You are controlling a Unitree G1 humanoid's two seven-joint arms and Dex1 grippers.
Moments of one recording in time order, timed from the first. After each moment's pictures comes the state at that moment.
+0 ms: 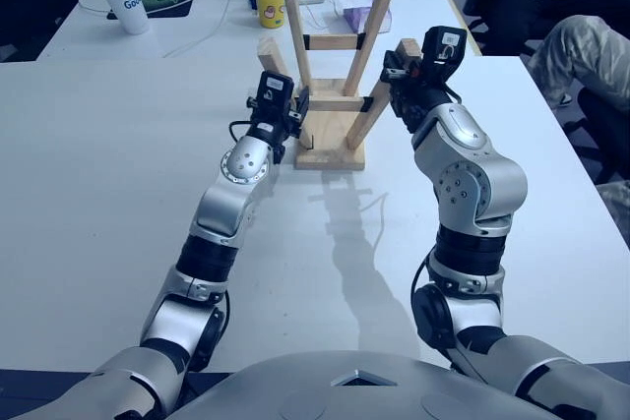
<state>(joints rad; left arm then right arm) -0.45 0.11 -0.24 0.03 -0.11 0.41 0.01 -0.54 0.01 -0.10 -0.30 0.29 0.91 -0.11</state>
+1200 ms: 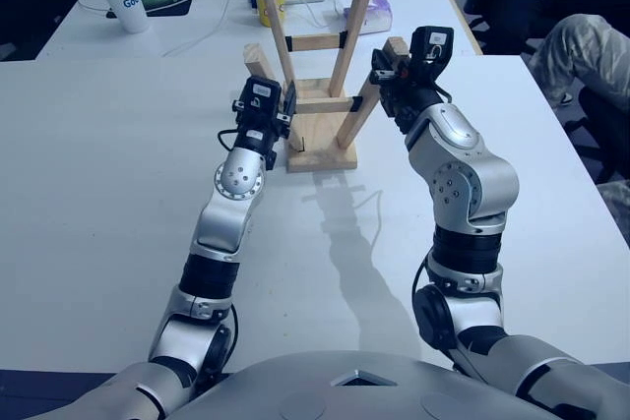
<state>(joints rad) -0.35 0.06 -0.16 -0.09 0.06 0.28 0.02 -0.54 0.00 -0.07 -0.27 0.28 0.86 -0.05</state>
